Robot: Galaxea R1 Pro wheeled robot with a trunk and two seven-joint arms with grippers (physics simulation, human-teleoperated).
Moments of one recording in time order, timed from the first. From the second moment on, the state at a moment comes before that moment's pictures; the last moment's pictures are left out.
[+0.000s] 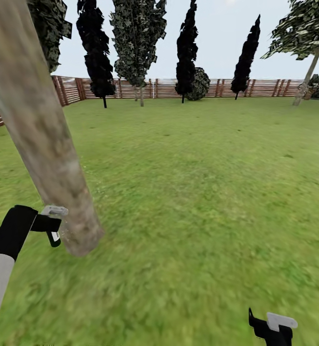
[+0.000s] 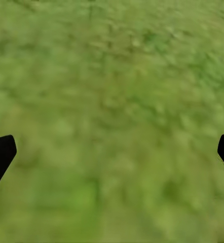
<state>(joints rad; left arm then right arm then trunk) -0.90 0.37 0.14 -0.83 -0.43 0.88 -0.57 -0.43 -0.08 -1.21 -0.24 0.98 -0.59 0.01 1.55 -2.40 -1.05</state>
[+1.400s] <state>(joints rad) -0.88 0.37 0.14 -0.71 -0.43 0.86 -0.51 -0.43 -0.08 -1.21 -0.24 0.98 -0.59 0.01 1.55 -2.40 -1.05</state>
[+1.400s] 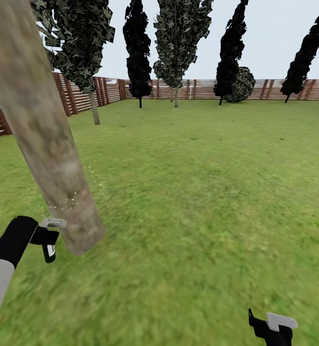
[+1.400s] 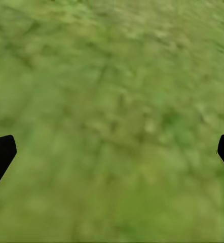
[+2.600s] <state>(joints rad) -0.81 0.33 0.35 -0.40 -0.38 0.57 -0.29 -0.43 -0.08 -1.21 -0.24 0.98 -0.59 0.01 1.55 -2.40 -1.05</state>
